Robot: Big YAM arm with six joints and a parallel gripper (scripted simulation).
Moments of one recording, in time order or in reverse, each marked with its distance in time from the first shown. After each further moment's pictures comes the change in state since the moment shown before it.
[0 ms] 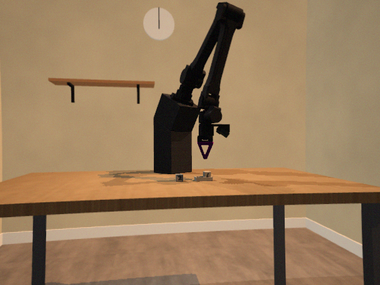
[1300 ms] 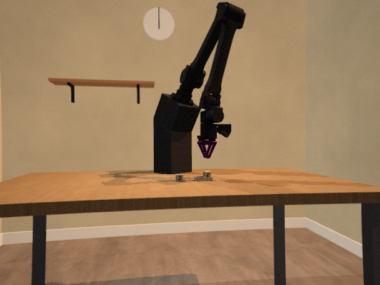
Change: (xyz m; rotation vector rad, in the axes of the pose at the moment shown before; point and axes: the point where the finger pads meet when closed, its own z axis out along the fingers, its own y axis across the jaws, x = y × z) arm -0.008 0.002 -0.001 0.001 -0.006 -0.250
